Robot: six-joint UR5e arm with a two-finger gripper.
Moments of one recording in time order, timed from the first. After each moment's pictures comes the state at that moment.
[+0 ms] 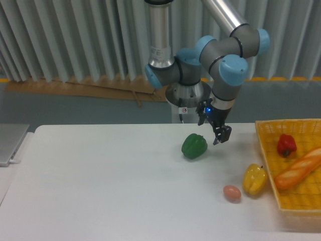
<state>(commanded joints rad) 2.59 -1.64 -1.82 -1.49 1.41 1.32</state>
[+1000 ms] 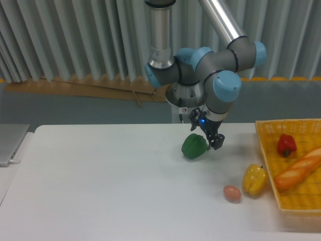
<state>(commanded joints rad) 2.56 -1.70 -1.81 -1.45 1.50 1.41</state>
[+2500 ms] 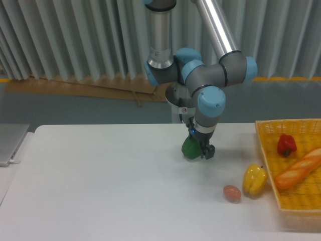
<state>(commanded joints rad) 2.47 -1.76 -1.85 -1.38 1.56 1.43</state>
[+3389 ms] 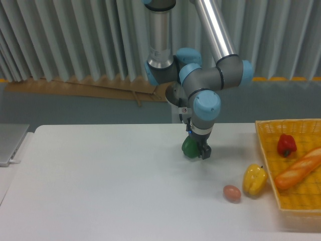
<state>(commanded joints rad) 2.47 -1.76 -1.86 -1.39 1.55 1.46</state>
